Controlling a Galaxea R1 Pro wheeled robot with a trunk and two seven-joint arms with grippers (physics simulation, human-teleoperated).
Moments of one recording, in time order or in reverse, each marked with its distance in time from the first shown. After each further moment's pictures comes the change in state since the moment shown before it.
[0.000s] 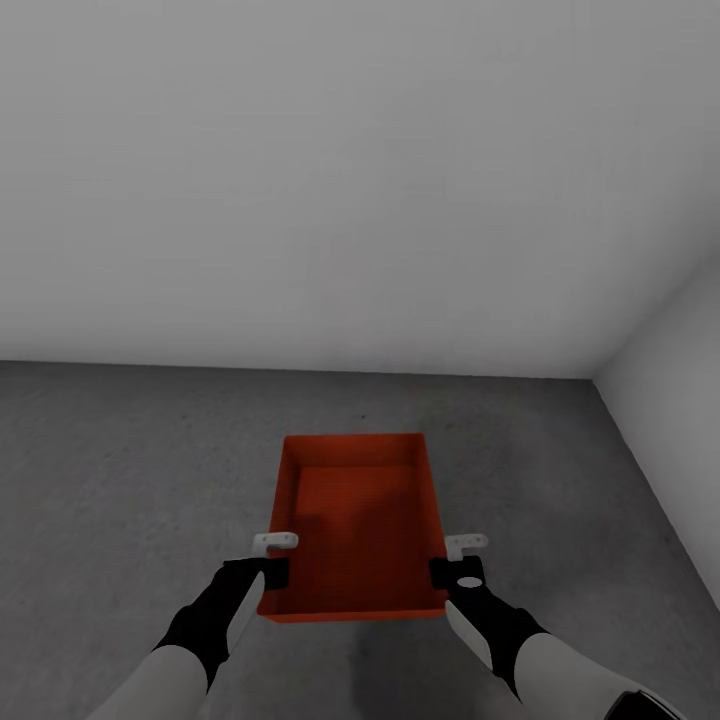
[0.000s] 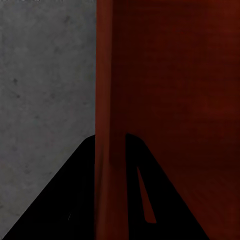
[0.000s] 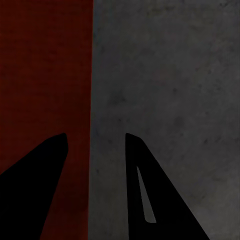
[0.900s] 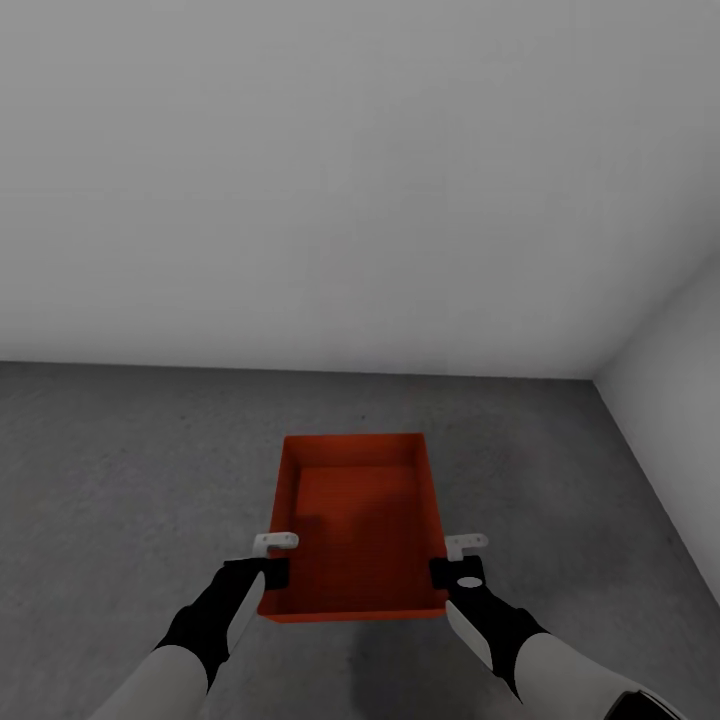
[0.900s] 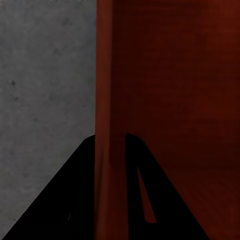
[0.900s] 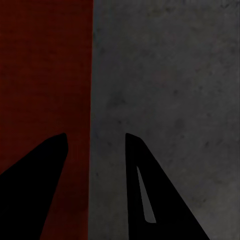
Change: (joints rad) left arm 0.000 -0.001 0.001 0.001 -0.001 -0.002 0.000; right arm 0.000 -0.001 0.001 -0.001 0.000 0.000 -0.001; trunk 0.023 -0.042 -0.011
